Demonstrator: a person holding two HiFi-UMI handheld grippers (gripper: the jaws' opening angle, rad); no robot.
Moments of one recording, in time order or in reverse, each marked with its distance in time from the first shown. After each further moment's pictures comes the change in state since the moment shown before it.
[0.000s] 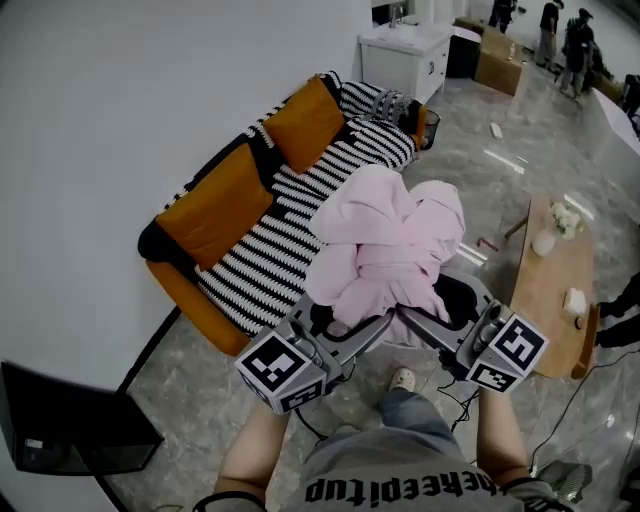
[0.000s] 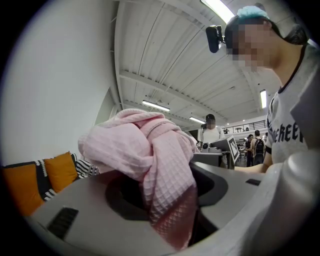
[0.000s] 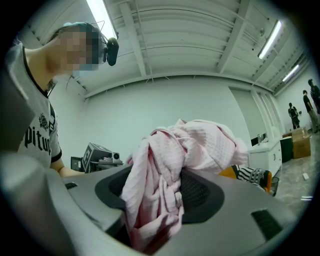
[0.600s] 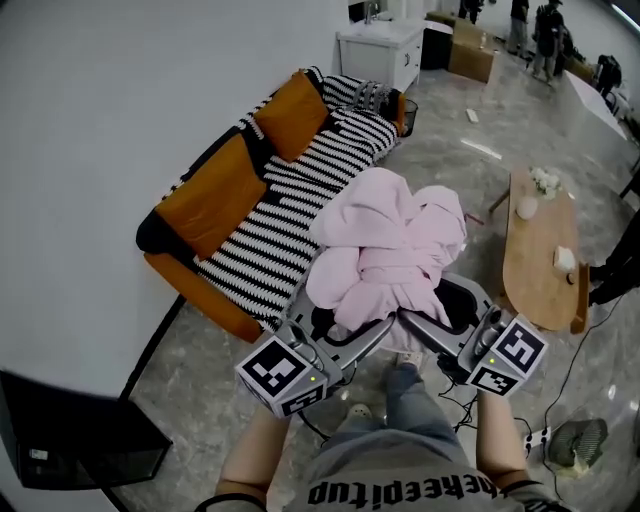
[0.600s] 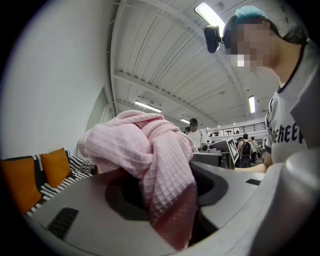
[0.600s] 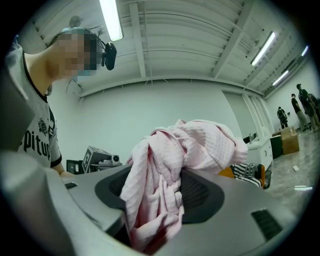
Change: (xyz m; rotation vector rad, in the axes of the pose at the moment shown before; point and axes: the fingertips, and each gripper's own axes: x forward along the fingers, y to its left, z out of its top) left arm -0.099 -0.066 -0.007 -0.016 -0.011 -0.099; right arm -0.017 0.119 -0.013 0.032 -0.013 -0.098
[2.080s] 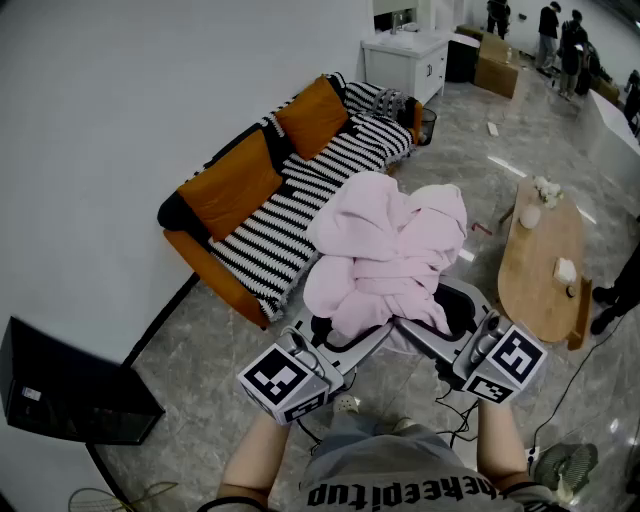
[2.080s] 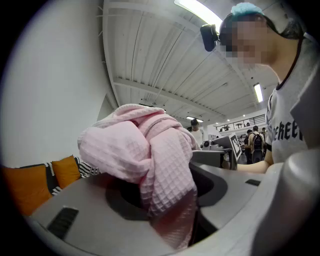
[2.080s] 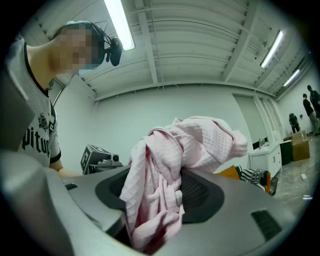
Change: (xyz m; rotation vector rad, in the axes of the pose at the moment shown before) left arm 0.024 -0.106 0.007 0.060 0.006 0.139; right arm -0.096 0.033 0.026 -0.057 -0.010 0.118
